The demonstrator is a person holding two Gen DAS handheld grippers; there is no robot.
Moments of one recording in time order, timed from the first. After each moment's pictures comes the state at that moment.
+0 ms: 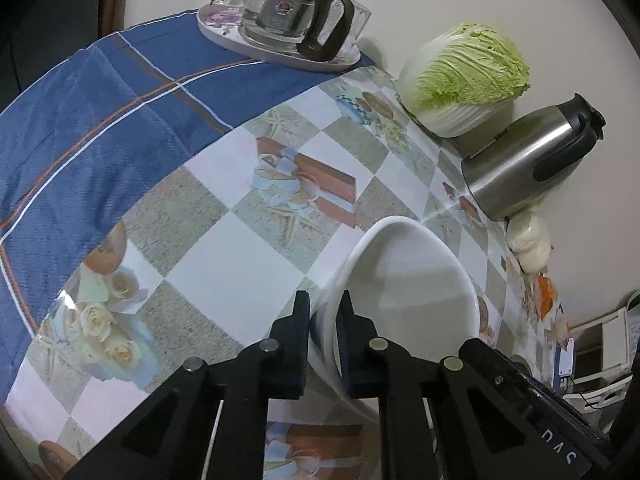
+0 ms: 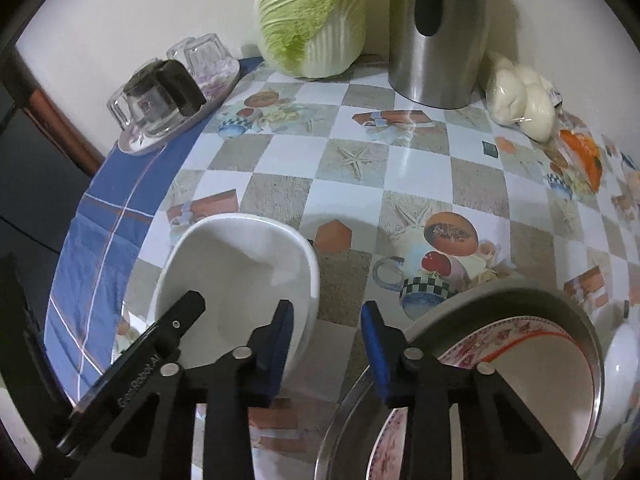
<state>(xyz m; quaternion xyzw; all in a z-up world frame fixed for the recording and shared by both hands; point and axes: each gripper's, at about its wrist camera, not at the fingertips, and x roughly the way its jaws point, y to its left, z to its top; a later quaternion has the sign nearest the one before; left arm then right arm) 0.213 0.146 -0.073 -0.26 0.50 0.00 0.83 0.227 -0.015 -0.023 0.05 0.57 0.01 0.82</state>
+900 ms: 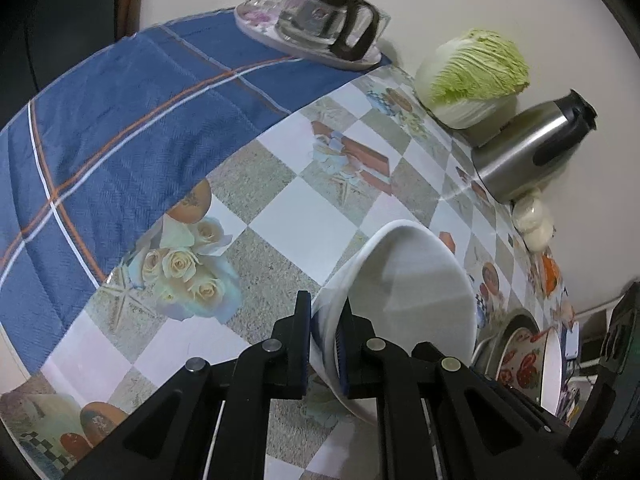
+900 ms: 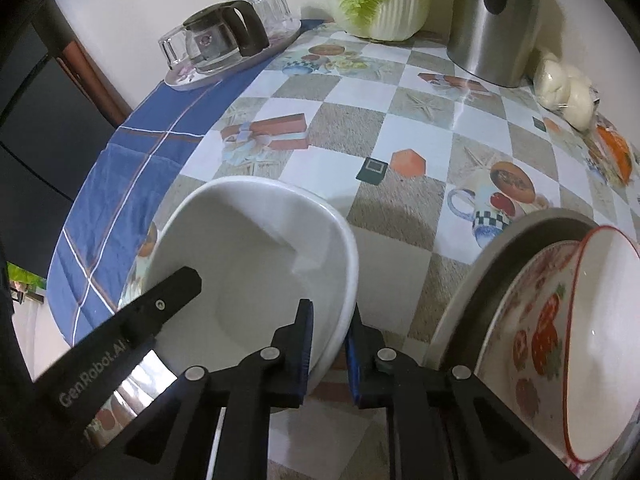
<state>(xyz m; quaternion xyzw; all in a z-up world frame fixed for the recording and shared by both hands) 0.159 0.171 -0.063 -0.24 0.51 0.01 0.83 0.175 0.032 -0.051 0.02 0.58 0.07 0.81</state>
